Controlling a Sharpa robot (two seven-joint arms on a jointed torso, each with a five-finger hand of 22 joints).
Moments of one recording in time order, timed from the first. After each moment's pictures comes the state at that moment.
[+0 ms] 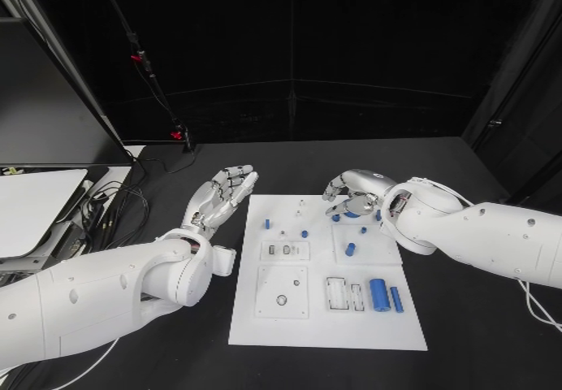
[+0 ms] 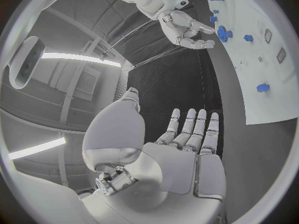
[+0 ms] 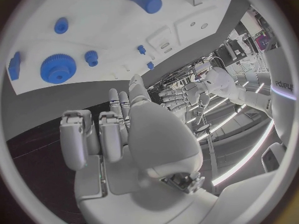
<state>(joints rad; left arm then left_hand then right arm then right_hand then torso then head) 1.24 -0.75 -0.19 1.54 -0.05 -0.55 0.68 1.05 -0.08 -0.07 0.30 0.23 0.13 0.13 0.76 0.14 0.15 0.27 0.75 0.07 0.12 0.27 0.71 0.06 0.08 0.26 0.29 0.11 0.12 1.33 -0.78 -0.13 1.39 -1.39 -0.33 -0.08 1.55 0.11 -0.20 0.14 0.05 0.79 0.12 0.36 0.06 0.88 0.07 0.31 0.06 1.47 -0.01 1.55 1.31 0.01 1.47 0.10 1.56 1.31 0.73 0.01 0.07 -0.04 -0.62</state>
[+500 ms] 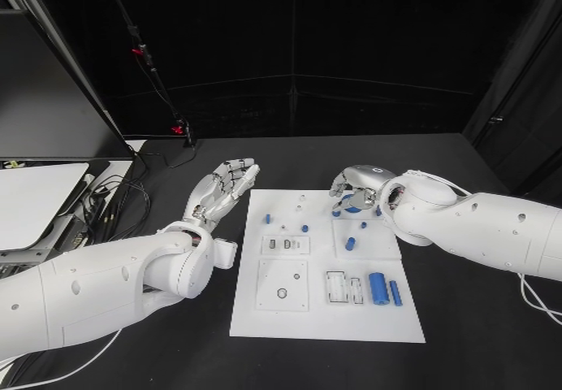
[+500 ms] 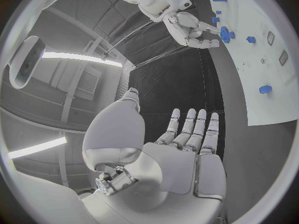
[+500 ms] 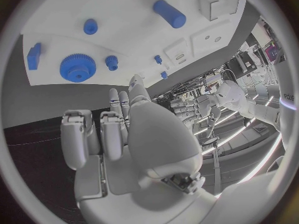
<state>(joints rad) 1.24 -0.75 -0.19 1.54 -0.05 -0.55 0.68 1.05 -0.07 -0.06 0.30 0.23 0.13 0.13 0.76 0.14 0.15 0.27 0.75 0.07 0.12 0.27 0.71 0.06 0.08 0.26 0.29 0.11 0.12 1.32 -0.74 -0.13 1.35 -1.49 -0.27 -0.18 1.56 0.10 -0.20 0.16 0.05 0.82 0.12 0.32 0.06 0.89 0.07 0.29 0.06 1.47 -0.01 1.55 1.31 0.01 1.47 0.10 1.56 1.31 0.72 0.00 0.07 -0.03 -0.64</state>
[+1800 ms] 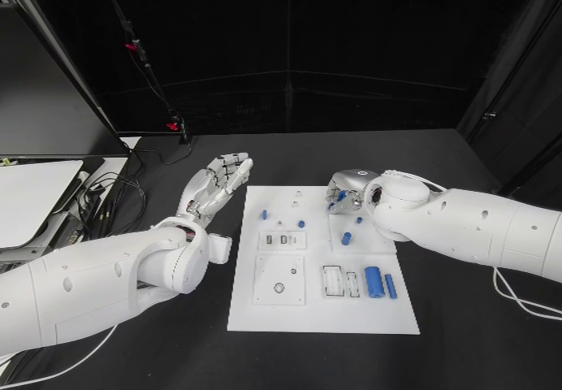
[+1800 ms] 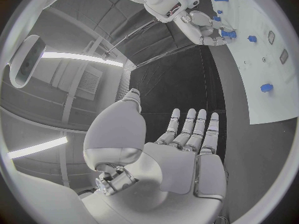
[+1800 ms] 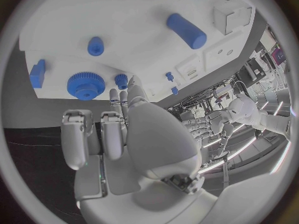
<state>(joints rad) 1.24 -0.76 -0.19 1.54 -0.05 -0.54 0.68 1.05 -0.05 -0.05 0.30 0.23 0.13 0.13 0.76 0.14 0.15 0.27 0.75 0.07 0.12 0.27 0.72 0.06 0.08 0.26 0.29 0.11 0.12 1.29 -0.65 -0.13 1.25 -1.55 -0.18 -0.30 1.60 0.11 -0.19 0.18 0.05 0.85 0.12 0.27 0.06 0.91 0.07 0.25 0.06 1.47 -0.01 1.55 1.31 0.02 1.47 0.10 1.56 1.31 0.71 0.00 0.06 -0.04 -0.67</state>
